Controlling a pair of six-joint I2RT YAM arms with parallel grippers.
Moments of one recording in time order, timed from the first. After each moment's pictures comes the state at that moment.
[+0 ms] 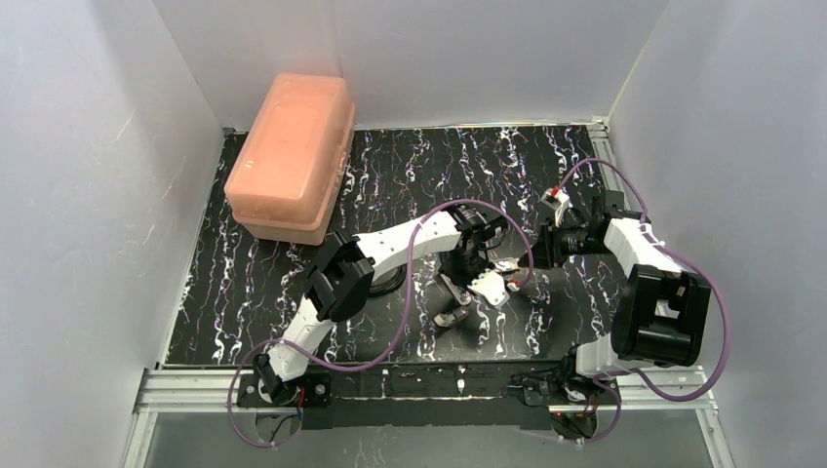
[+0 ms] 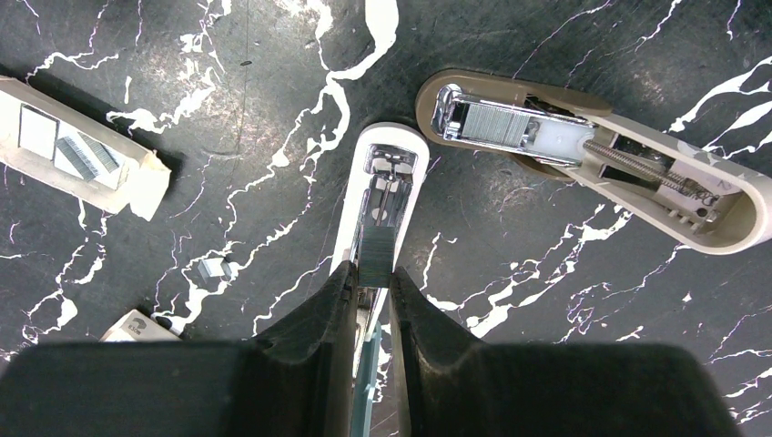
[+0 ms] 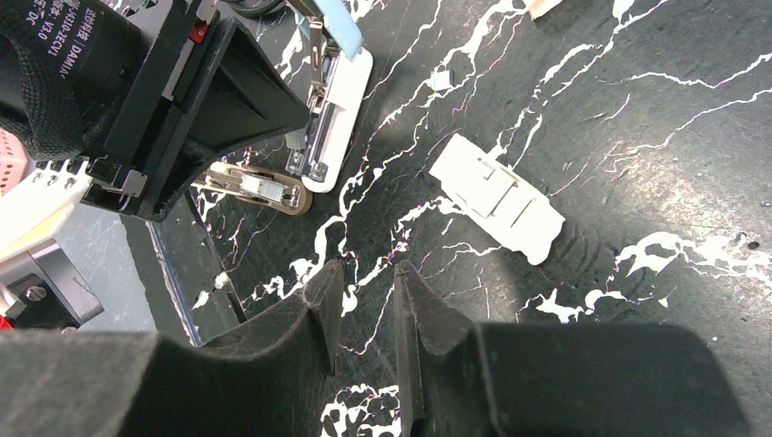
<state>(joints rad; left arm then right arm) -1.02 2.22 1.95 -1.22 0.28 1.39 -0.16 1.46 0.90 -0.83 -1.06 -0.69</state>
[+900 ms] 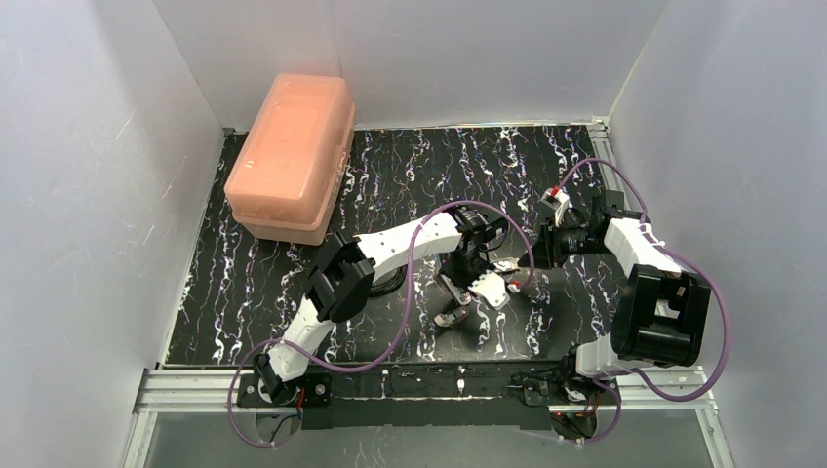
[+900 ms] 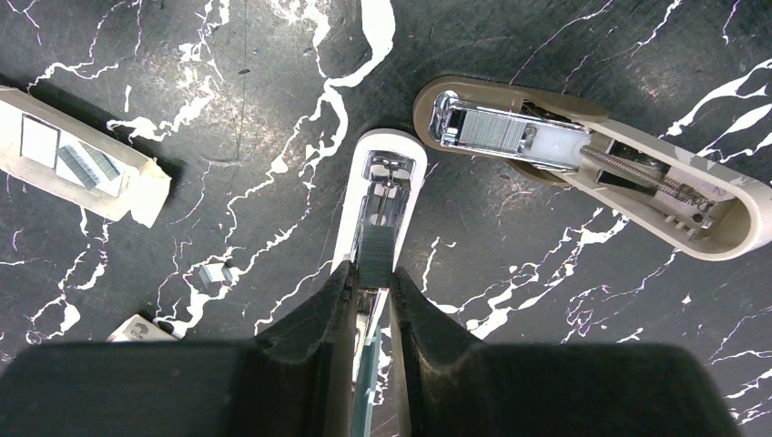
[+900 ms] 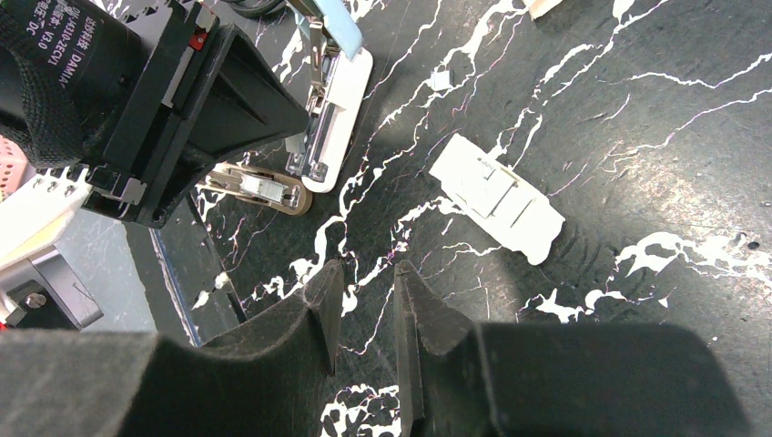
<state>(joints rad) -1.02 2.22 1.95 -1.22 0.28 1.40 -0.16 1.46 0.90 -0.83 -1.06 -0.69</state>
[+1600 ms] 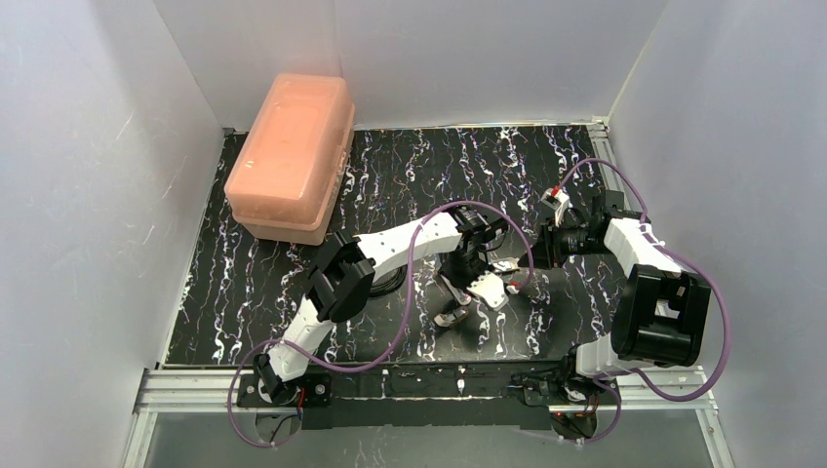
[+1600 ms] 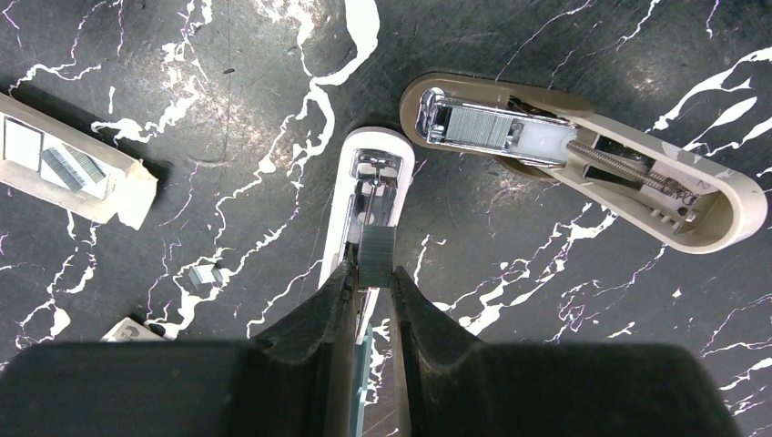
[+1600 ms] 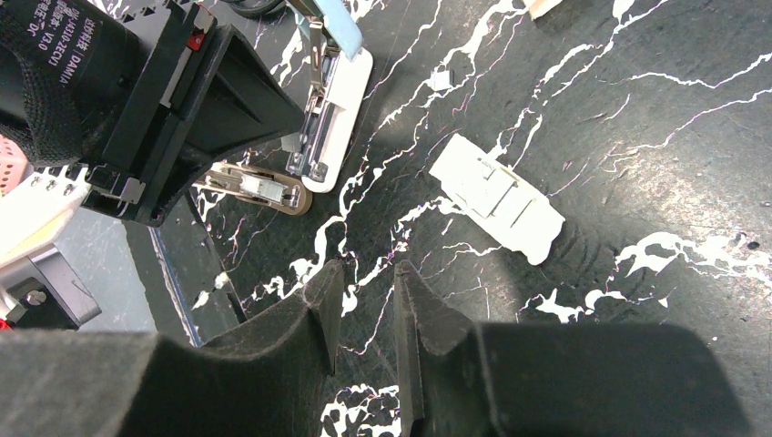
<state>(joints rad) -1.02 2.22 1.95 -1.23 0.28 1.41 -0.16 1.46 0.90 -0.83 -1.06 -0.69</state>
